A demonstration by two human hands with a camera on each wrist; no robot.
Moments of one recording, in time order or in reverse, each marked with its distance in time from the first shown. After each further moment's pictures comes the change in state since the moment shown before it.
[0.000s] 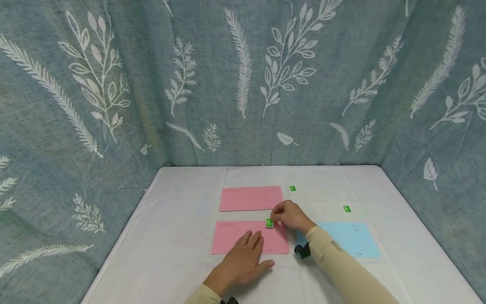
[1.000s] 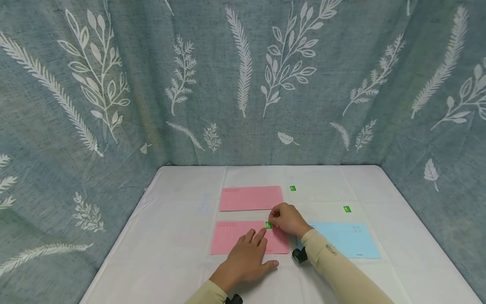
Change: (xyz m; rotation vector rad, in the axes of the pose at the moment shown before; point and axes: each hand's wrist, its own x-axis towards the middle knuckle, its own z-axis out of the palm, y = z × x) left_hand 0.015 0.006 0.005 0.093 -0.015 -0.021; right_hand -0.003 -0.005 0.016 -0.103 0.016 -0.021
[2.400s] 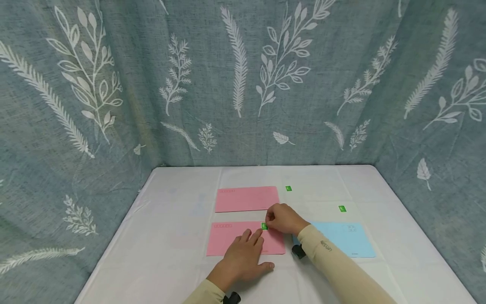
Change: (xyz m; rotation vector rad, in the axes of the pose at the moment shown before) left_hand 0.003 0.001 -0.008 0.003 -0.025 -0.006; right_hand 0.005 0.001 -0.009 -0.185 -0.099 -0.149
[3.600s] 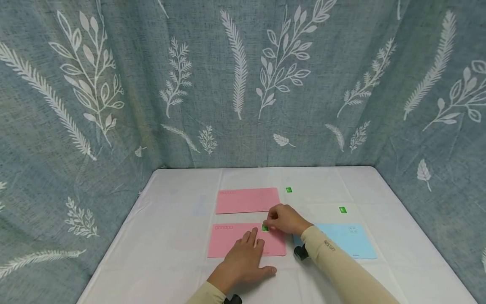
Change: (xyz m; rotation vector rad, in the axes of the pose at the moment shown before) left_hand 0.001 0.000 0.002 -0.059 0.031 0.005; right_hand -0.002 0.010 -0.004 0.113 -0.012 0.040
